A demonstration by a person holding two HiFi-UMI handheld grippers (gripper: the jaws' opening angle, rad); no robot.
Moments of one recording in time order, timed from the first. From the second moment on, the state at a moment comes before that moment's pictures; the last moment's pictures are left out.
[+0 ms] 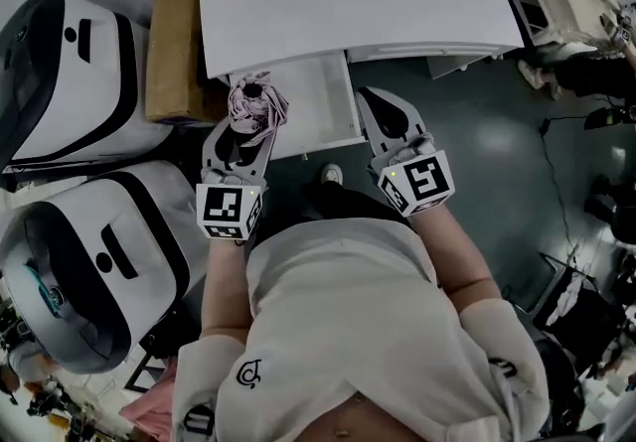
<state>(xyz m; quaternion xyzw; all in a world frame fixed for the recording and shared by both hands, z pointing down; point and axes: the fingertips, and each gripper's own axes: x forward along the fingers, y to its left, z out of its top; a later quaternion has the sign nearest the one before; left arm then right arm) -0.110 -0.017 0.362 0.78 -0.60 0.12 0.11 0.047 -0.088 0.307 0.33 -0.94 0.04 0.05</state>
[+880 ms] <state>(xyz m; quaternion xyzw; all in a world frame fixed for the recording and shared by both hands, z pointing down) -0.068 -0.104 0.600 0.79 -0.47 0.30 0.24 0.061 -0.170 0.452 0.34 -0.92 0.14 0.11</state>
